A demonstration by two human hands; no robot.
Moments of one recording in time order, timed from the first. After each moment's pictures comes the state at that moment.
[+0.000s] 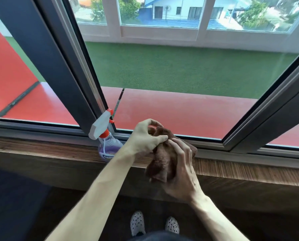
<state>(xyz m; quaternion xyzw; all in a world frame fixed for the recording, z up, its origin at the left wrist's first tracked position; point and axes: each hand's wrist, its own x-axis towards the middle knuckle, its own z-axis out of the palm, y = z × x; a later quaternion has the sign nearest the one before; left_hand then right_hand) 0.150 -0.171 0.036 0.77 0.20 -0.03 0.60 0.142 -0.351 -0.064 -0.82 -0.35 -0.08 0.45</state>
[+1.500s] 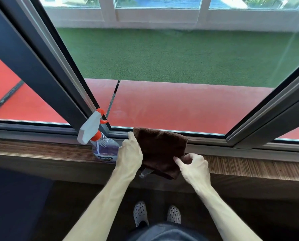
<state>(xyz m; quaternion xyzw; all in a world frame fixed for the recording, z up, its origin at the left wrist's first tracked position) 0.142 -0.158 -0.058 0.94 0.26 -0.02 0.20 0.180 -0.365 -0.090 -0.91 0.09 0.16 0.36</state>
